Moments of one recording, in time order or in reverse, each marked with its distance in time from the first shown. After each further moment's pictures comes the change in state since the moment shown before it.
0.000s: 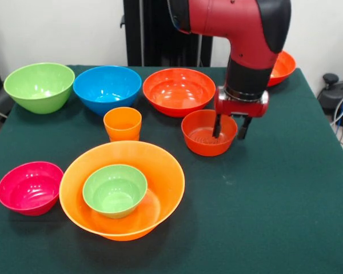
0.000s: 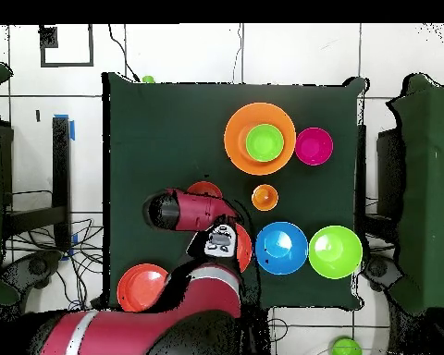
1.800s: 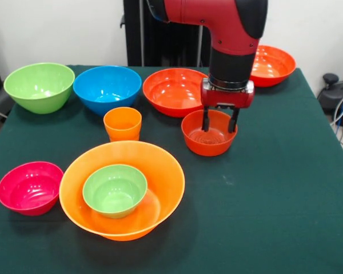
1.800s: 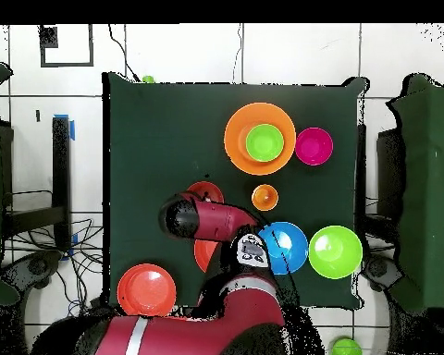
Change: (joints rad) arm -0.149 -0.101 0.105 0.122 -0.056 -0.083 0.000
